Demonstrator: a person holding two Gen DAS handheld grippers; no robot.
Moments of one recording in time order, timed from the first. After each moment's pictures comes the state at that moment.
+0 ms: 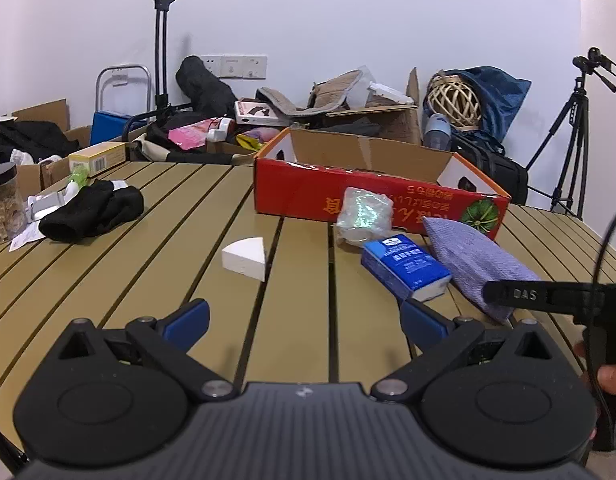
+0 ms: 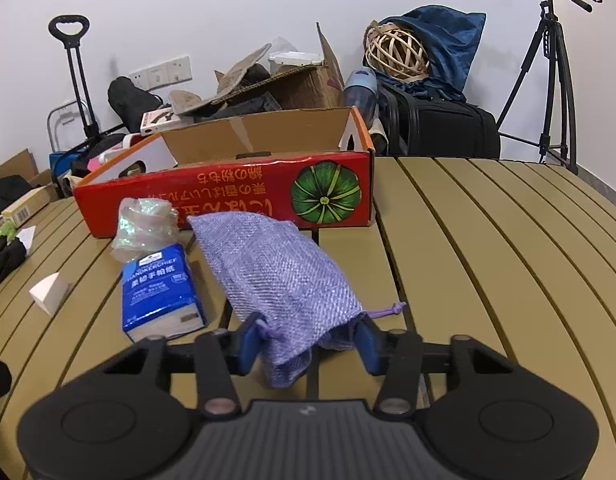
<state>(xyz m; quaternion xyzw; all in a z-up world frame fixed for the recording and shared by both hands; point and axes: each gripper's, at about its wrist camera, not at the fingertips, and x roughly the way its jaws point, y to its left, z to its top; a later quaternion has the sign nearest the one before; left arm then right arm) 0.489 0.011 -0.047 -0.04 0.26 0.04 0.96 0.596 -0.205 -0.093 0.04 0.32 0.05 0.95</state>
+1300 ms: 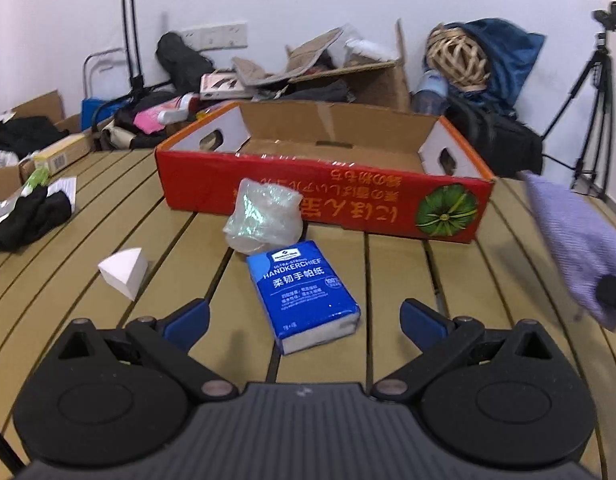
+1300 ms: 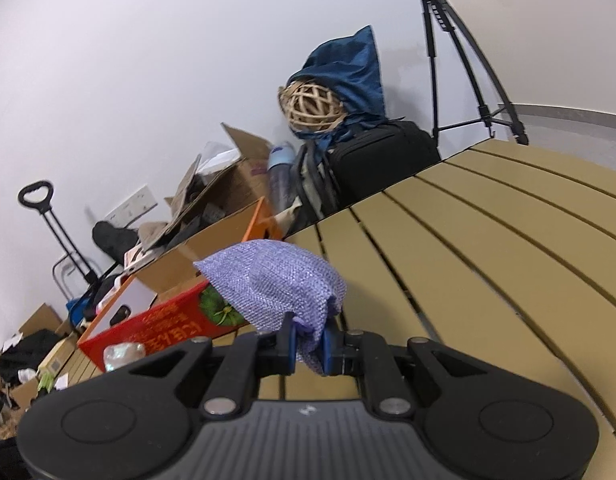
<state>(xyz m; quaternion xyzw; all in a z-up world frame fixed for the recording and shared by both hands) 0.585 -0.103 -0.054 -0.03 0.32 0.09 0.94 0.575 -0.351 -0.083 0.25 0.22 0.03 0.94</state>
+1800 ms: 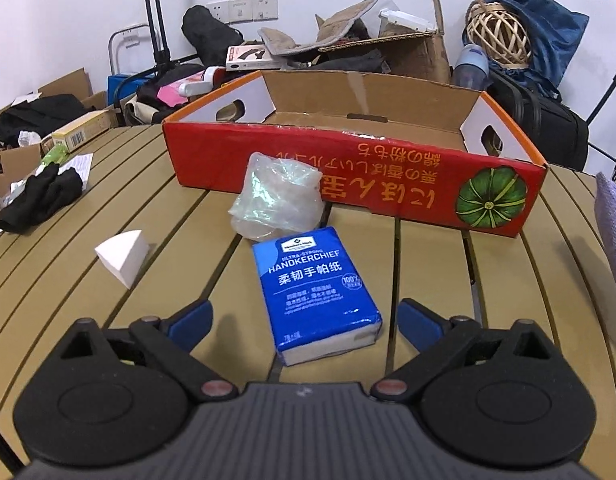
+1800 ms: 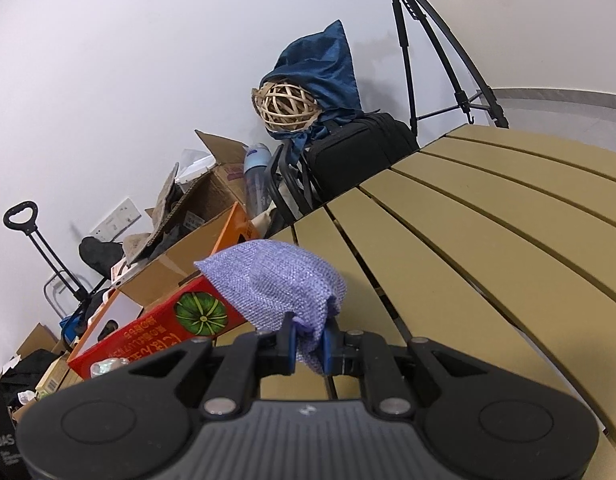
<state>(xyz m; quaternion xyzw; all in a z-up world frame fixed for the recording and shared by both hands) 0.617 -0.106 -0.070 -0.02 0.35 0.14 0.92 0.580 -0.364 -0.094 0.28 0.23 0.02 0.93</state>
